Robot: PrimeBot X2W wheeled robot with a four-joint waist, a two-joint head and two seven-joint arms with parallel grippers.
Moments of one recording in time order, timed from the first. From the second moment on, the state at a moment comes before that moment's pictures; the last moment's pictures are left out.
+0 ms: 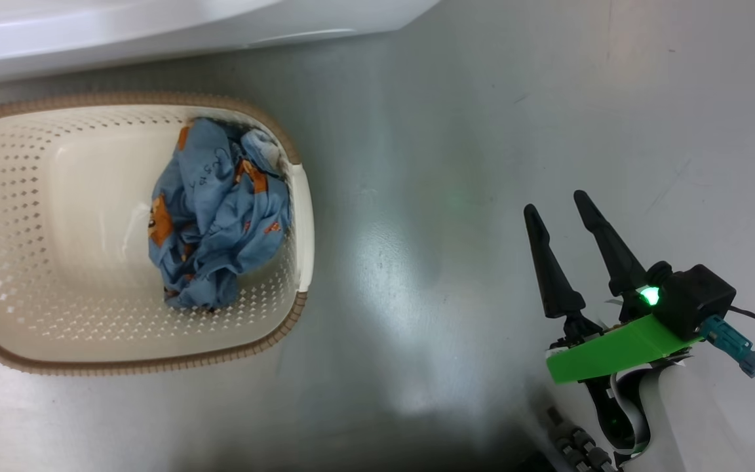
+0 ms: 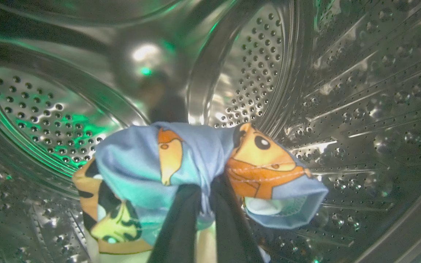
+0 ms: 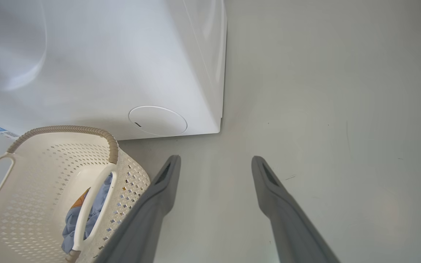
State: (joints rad) left arm -1.44 0.33 -0.25 0.62 -0.38 -0.11 -0.26; right arm -0.29 -0.05 0.12 0.11 0.27 0.13 -0.25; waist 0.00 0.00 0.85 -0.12
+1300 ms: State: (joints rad) left arm -1.33 0.20 -0.17 0.85 -0.37 -0.13 -0.26; right arm -0.31 -0.05 0.07 0.13 0.27 0.13 -0.25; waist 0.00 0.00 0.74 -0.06
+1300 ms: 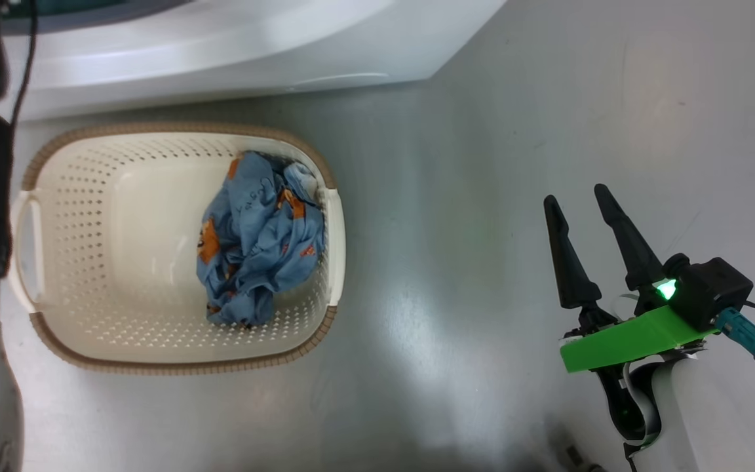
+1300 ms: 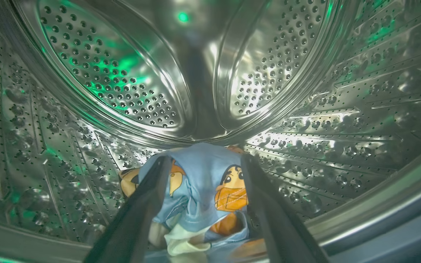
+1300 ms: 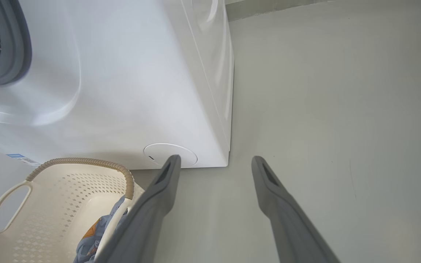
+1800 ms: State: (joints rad) left arm -1.12 0.15 -0.12 0.74 -0.35 -0.13 -0.26; right arm -0.31 -0.05 0.06 0.16 0.25 0.13 -0.25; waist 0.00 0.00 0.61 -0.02
